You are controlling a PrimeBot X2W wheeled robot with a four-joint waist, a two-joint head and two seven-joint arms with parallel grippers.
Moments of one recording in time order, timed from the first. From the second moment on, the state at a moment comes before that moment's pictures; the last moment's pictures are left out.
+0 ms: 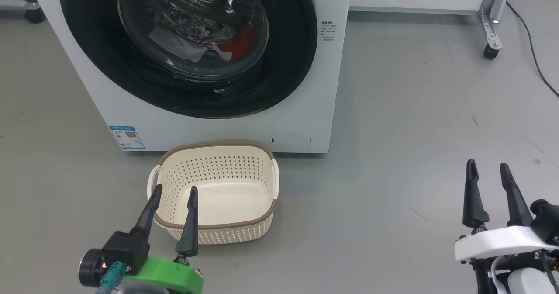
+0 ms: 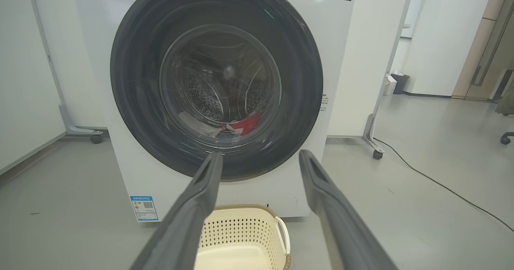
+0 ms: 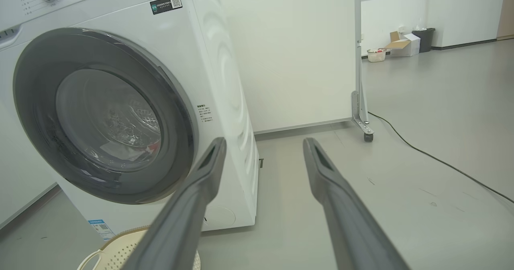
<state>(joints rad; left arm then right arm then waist) -0.02 0.04 -0.24 0.13 -0.35 -0.05 -0.25 0.05 -0.15 0.08 0.04 0.49 0.01 -0.22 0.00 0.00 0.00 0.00</state>
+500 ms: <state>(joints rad) -0.02 0.04 -0.27 0.19 -0.37 -0.01 -0.25 0.05 -0.14 0.12 0.09 0.48 0.01 -0.18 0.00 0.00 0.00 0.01</state>
